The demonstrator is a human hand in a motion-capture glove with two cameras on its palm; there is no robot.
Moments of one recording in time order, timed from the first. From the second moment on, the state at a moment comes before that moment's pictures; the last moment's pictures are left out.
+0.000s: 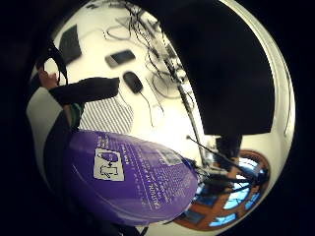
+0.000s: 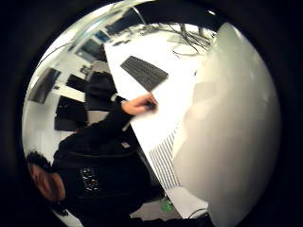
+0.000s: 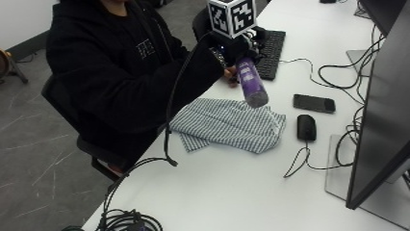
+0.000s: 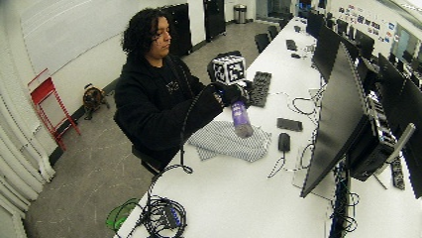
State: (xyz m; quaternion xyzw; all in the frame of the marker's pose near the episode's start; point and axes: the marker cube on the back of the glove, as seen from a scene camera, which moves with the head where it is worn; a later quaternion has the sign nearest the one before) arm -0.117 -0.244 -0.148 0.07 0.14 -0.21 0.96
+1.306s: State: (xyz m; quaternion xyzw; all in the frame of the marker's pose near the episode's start) arm -0.157 -0.380 -0.006 0.18 -0.51 -0.19 0.82
